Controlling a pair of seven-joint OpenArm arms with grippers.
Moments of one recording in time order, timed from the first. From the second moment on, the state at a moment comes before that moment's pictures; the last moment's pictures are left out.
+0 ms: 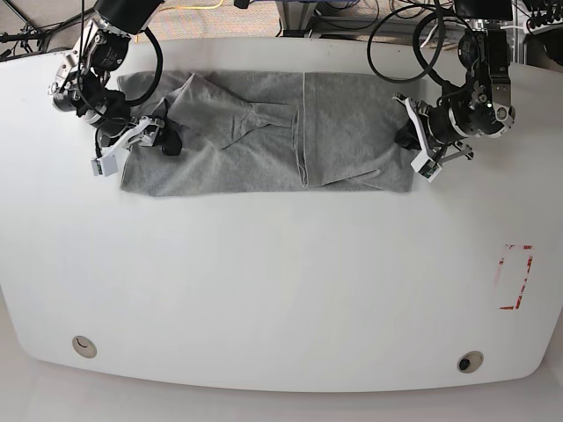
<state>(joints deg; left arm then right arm) 10.7 -16.7 -8.6 97.3 -23.2 -40.8 56.5 -5.4 4.8 39.7 85.8 41.8 41.1 -69.4</state>
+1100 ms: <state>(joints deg) 8.4 -16.0 -1.0 97.4 -15.5 -40.6 55.2 -7.9 5.5 39.6 95.5 39.8 37.9 -69.1</state>
